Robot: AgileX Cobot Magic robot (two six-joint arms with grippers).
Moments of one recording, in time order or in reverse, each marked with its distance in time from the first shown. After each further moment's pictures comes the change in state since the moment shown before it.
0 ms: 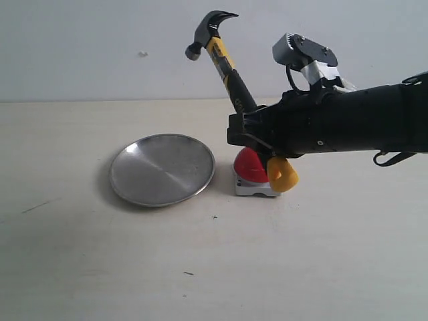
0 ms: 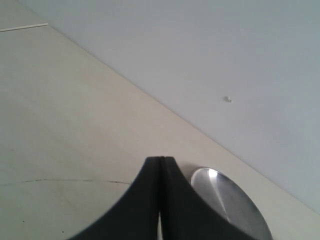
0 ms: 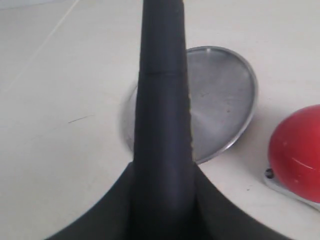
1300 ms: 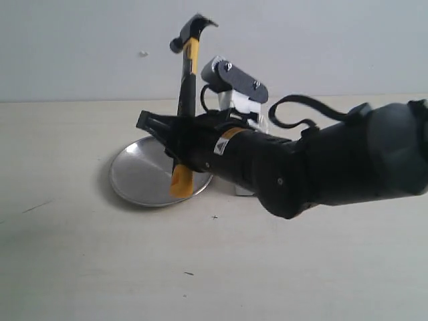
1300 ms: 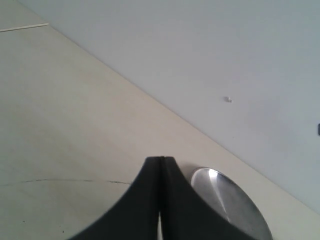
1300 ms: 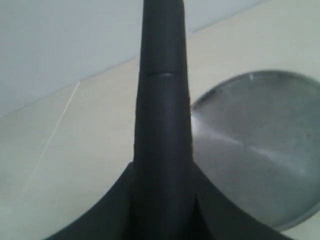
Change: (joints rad) left arm 0.000 0.000 0.000 0.000 0.000 0.000; right arm 0.384 0.252 -0.108 -1.363 -0.830 1.877
